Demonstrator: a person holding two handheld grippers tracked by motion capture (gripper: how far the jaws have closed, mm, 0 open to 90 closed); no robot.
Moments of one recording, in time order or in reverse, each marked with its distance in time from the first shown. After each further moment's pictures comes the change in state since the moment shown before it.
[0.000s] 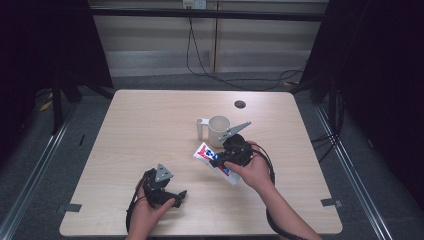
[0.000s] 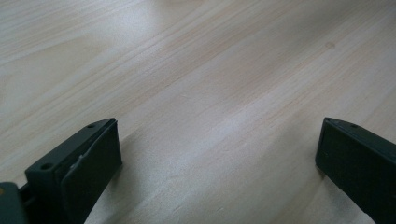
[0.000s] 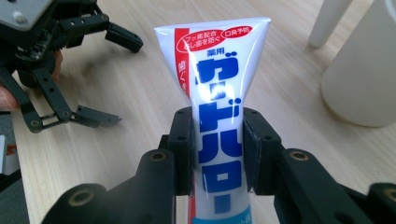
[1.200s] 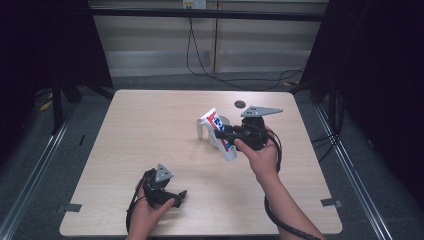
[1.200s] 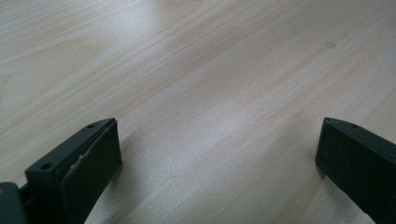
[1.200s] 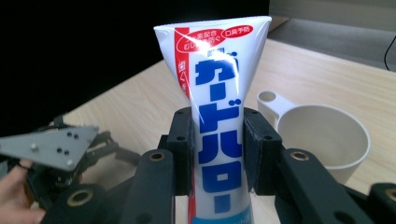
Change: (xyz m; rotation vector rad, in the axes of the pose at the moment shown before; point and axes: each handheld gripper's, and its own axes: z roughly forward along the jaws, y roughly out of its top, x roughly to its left) left arm 0.000 0.000 0.000 -0.003 -0.001 -0.005; right arm -0.013 0.021 -0.054 -0.430 -0.048 0.112
